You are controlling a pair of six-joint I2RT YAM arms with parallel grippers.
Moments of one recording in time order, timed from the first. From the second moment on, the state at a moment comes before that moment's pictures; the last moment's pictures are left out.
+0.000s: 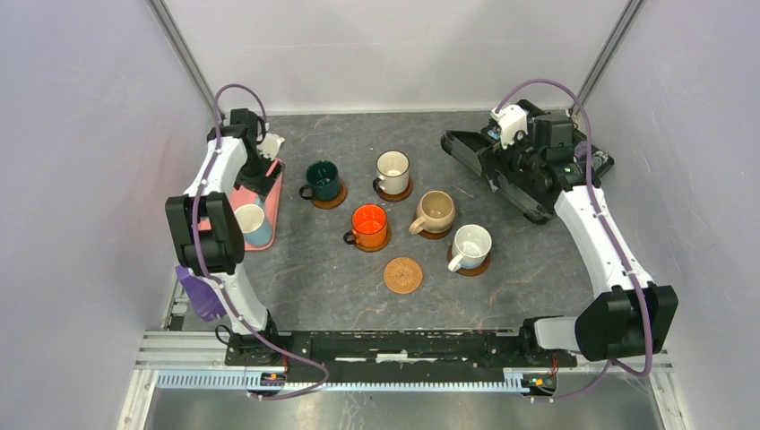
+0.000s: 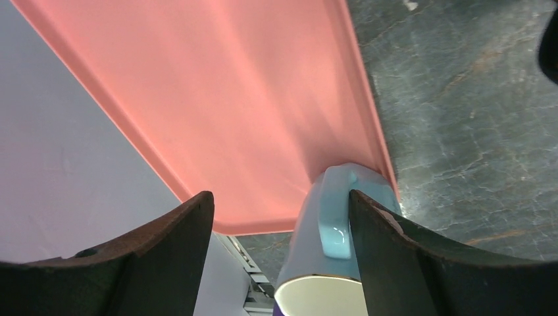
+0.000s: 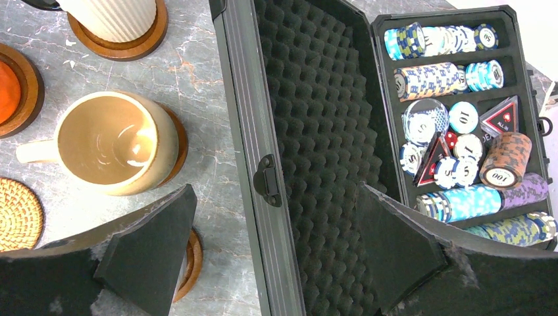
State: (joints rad) left arm 0.07 1.87 1.59 -0.99 -0.14 0.53; right arm 0.10 1.32 1.23 -0.53 -0.26 -0.40
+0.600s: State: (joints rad) left arm 0.20 1.89 1.60 -0.98 -0.16 0.54; right arm 0.10 1.32 1.23 -0.53 -0.26 -0.40
